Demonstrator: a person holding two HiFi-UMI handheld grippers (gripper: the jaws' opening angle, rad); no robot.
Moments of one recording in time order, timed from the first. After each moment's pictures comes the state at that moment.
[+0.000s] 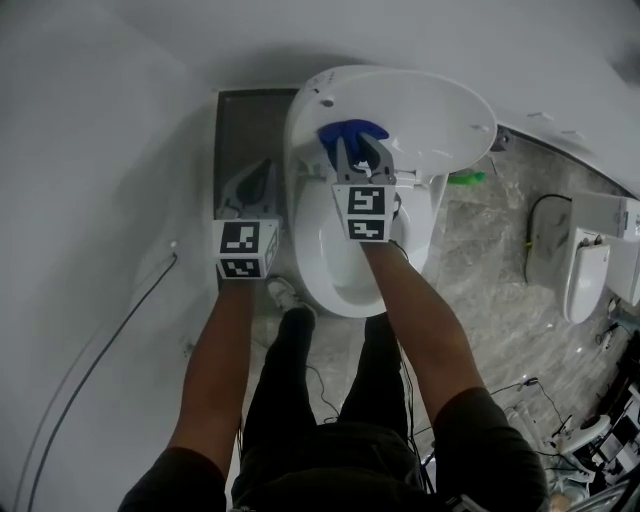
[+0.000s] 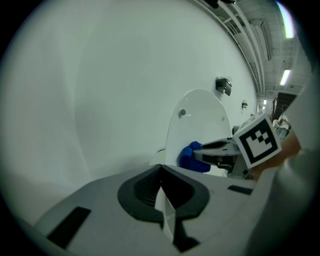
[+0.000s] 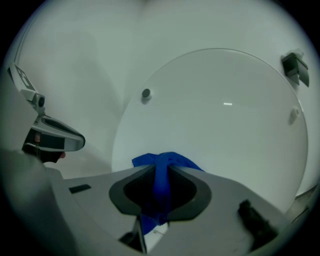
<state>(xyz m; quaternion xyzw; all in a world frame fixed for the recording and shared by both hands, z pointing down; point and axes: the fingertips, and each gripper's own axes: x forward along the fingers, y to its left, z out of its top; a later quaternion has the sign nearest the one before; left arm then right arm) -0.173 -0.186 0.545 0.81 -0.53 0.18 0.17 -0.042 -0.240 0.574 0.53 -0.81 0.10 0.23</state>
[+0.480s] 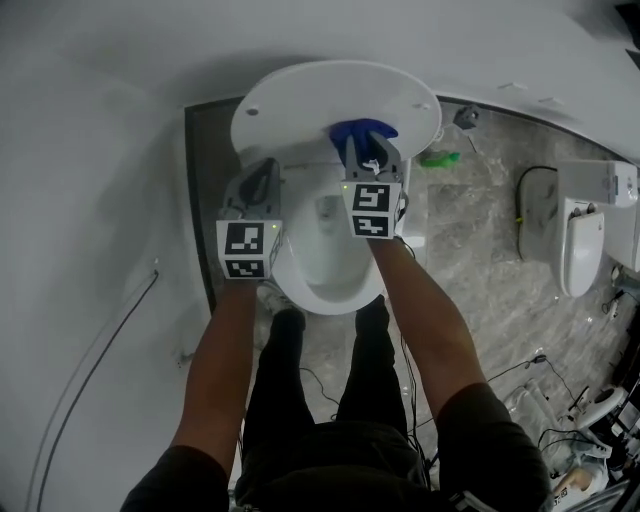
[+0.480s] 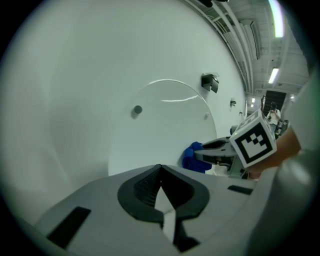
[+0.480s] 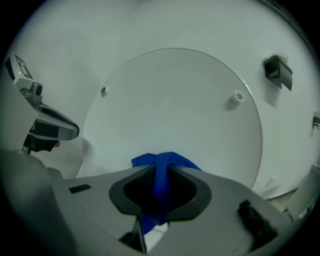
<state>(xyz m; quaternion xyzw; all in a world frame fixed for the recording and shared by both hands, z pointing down) -0.069 -0.196 0.541 0.84 -0.48 0.19 0.15 0.082 -0.238 0.576 0.59 -0.76 0.09 0.26</state>
